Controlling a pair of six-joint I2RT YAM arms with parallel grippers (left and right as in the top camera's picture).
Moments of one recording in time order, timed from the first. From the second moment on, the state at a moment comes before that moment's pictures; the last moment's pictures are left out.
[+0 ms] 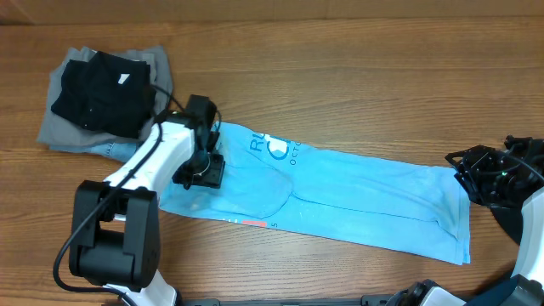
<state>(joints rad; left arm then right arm) -0.19 1.81 1.15 -0.96 0.02 -0.08 -0.63 1.35 0.98 -0.90 -0.59 0.29</state>
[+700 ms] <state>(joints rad) -0.16 1.81 1.10 -0.93 0.16 -0.10 -0.63 1.35 0.98 -0.90 -0.59 0.29</state>
